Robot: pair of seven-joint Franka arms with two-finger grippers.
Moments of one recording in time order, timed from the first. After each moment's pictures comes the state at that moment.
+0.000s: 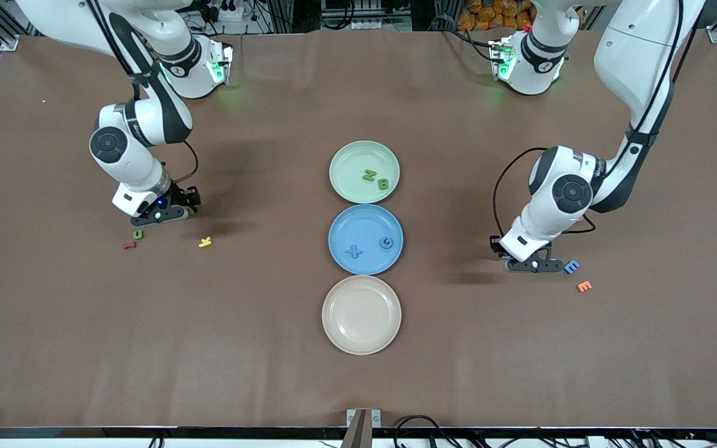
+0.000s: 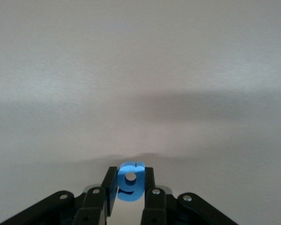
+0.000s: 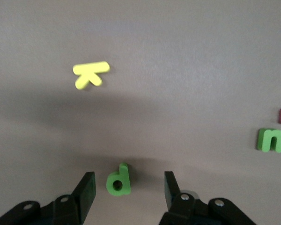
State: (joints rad) left arm -0.03 0.48 -0.25 -2.05 0.19 2.57 -0.37; right arm 0.04 0.19 0.05 -2.51 -0.12 2.70 -0.04
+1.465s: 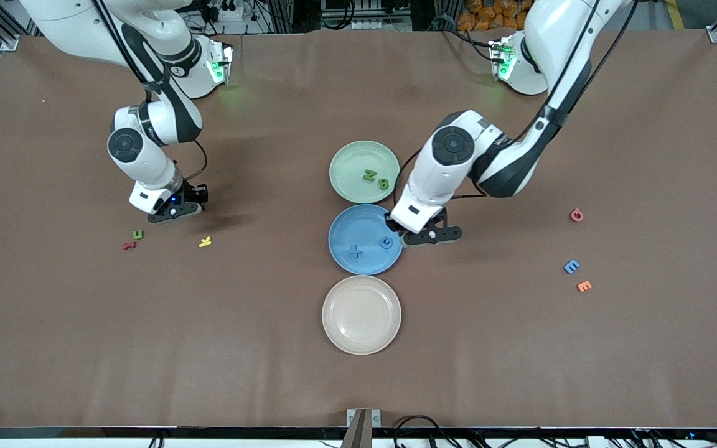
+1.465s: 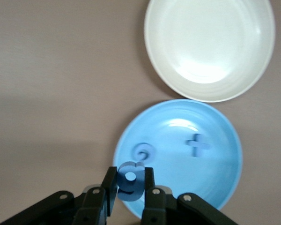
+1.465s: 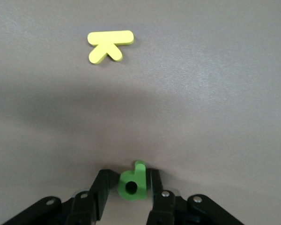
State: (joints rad) left arm -0.30 0.53 -0.40 -1.77 0.19 2.41 -0.93; right arm 0.07 0.25 0.04 -2.56 -0.12 2.80 -0.09
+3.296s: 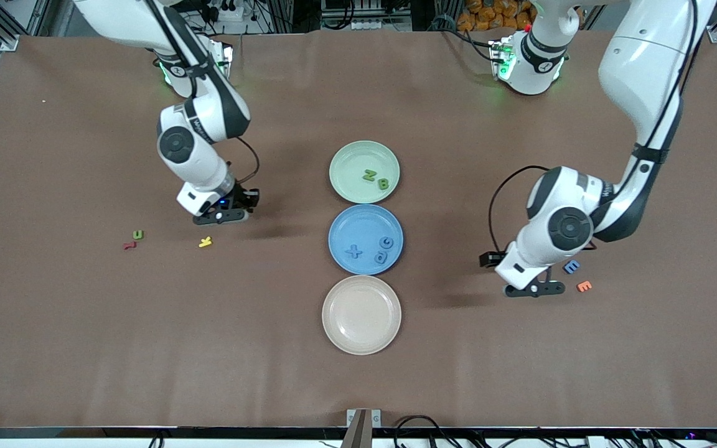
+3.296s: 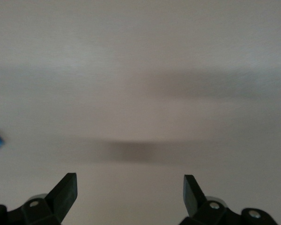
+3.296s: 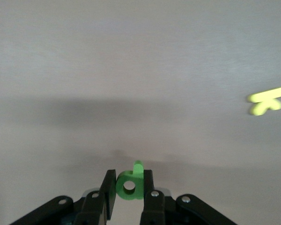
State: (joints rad) left arm 0.03 0.59 -0.35 -1.73 0.25 2.21 -0.46; right arm 0.39 0.26 0.03 -2.36 0.12 2.62 0.23
